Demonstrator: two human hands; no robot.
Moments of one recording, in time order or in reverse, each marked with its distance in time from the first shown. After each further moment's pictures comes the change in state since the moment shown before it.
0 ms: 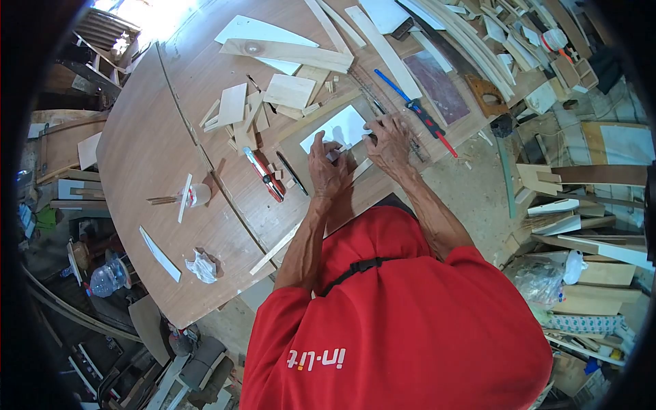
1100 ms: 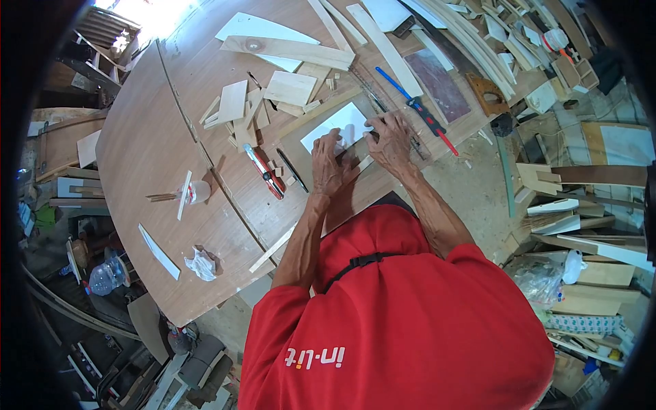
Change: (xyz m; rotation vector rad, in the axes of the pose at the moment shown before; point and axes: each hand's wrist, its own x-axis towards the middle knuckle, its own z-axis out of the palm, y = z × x) left_hand 0.012 0.015 -0.016 0.029 -0.239 0.076; right_hand 0.000 0.002 0.001 0.095 -0.038 0.064
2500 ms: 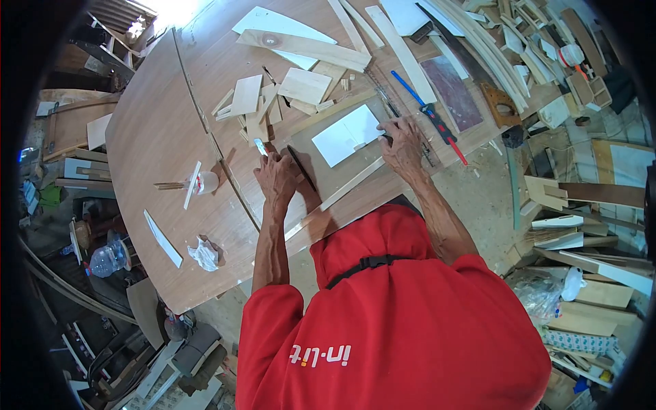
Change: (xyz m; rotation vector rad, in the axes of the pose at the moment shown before) left_hand -0.033 -0.058 -0.097 0.676 -0.188 -0.389; right_hand 0.002 0.006 -0.005 0.021 -0.063 -0.024
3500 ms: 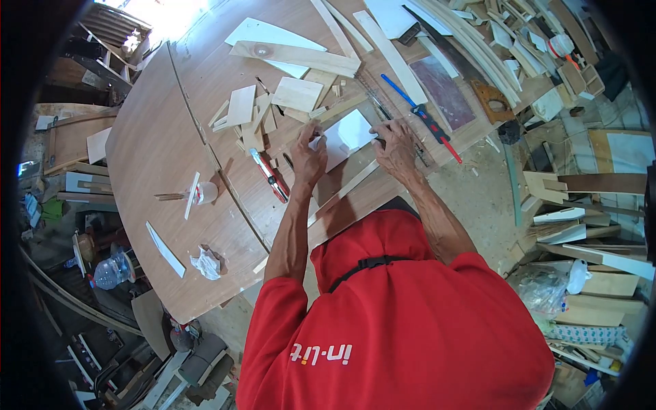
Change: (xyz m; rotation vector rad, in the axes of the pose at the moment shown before) left_hand 0.050 0.084 0.016 -0.874 0.303 0.165; right_hand 0.000 0.000 0.000 0.039 0.000 0.024
